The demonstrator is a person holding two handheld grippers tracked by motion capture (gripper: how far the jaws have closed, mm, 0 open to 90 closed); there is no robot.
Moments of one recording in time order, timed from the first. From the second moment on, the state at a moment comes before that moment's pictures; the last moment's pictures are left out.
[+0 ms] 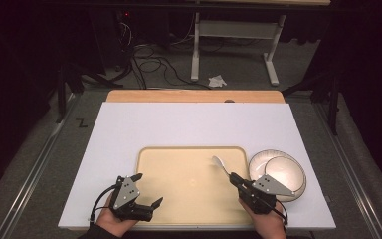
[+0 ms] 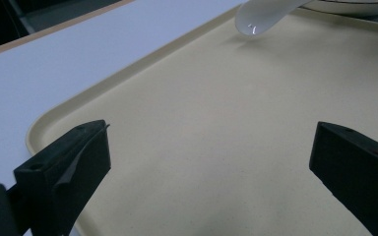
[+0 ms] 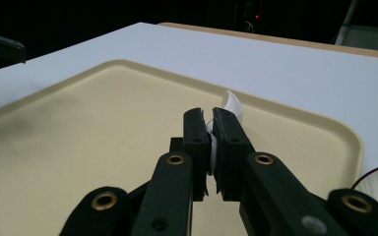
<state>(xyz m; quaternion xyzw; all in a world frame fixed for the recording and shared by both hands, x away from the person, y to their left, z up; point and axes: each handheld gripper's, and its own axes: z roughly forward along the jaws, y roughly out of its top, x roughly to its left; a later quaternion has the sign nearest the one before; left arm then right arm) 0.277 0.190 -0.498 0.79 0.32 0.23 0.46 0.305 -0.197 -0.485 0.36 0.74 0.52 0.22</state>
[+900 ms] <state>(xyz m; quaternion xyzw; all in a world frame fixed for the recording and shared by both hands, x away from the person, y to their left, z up) 0.276 0.189 -0.499 0.80 0.32 0.23 0.46 0.301 -0.206 -0.492 0.37 0.75 0.50 0.21</state>
